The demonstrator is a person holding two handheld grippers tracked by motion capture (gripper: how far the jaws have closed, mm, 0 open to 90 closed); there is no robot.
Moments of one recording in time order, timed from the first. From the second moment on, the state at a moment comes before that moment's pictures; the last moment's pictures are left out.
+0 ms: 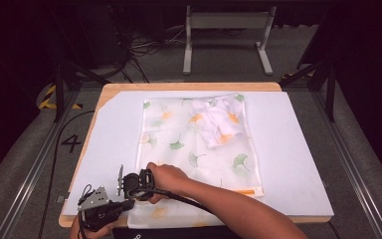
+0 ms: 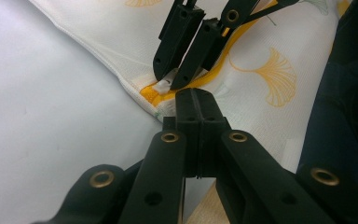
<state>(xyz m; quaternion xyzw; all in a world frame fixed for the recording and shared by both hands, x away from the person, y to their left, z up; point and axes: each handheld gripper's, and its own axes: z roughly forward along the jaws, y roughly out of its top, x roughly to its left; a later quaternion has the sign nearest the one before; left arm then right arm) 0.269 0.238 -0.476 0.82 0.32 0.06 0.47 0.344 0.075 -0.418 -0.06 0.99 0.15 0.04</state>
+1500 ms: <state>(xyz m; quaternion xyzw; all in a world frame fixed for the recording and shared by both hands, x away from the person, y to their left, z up) 0.293 0.225 -0.473 0.82 0.34 0.10 0.46 0.334 0.046 -0.419 -0.06 0.98 0.17 0.07</state>
